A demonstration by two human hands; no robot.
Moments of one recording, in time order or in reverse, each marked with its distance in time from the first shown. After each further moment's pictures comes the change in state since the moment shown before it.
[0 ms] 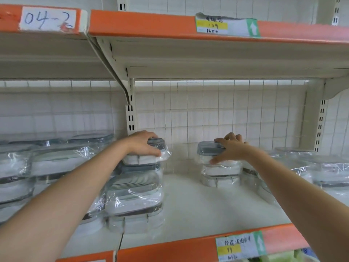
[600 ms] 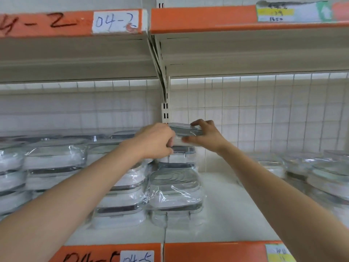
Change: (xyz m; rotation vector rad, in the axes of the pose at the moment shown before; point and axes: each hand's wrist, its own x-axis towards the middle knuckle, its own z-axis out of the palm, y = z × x) left_hand -0.085 -0.001 -0.039 0.366 0.206 0.129; right_hand 0.012 -0.170 -0.003 0.760 0.194 -0.302
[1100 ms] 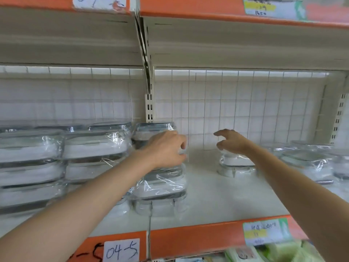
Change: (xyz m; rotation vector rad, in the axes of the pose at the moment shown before) left_hand 0.001 0.046 0.037 -0.173 0.018 0.125; right_hand -0.041 0.074 -0.064 -0.325 -0.096 0.272
